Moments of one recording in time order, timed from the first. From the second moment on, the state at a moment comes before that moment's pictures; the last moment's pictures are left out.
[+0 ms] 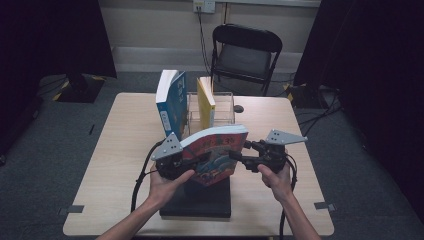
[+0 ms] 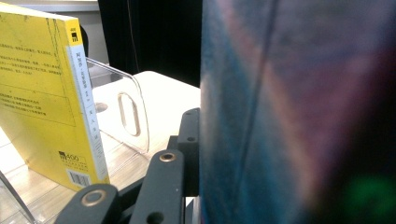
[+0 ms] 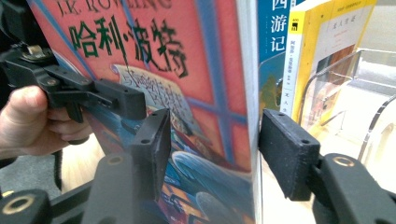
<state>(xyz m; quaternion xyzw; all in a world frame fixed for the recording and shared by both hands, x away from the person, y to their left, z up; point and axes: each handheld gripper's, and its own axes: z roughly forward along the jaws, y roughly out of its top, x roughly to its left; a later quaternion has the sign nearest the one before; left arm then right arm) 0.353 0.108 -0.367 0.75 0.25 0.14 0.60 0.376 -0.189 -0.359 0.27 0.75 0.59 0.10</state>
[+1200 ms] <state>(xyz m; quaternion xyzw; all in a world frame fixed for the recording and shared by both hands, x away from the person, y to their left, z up) 0.356 0.168 -0.370 0.71 0.34 0.15 0.59 0.382 -0.261 -0.448 0.44 0.77 0.44 0.13</state>
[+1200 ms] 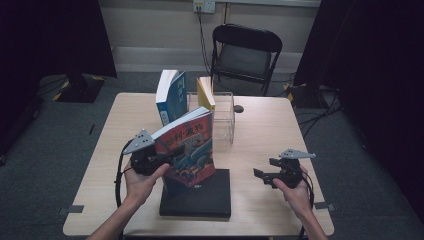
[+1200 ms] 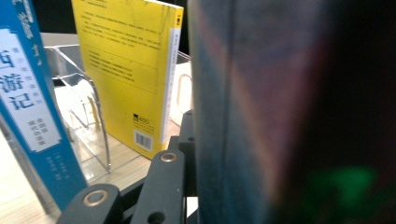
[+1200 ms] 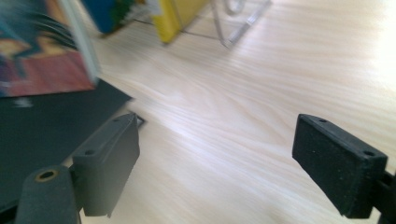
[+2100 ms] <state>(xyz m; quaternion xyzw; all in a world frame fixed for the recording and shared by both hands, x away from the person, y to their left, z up) 0.374 0.153 -0.357 0.69 0.42 0.21 0.55 0.397 -0.258 -0.491 0.46 0.80 0.34 0.15</state>
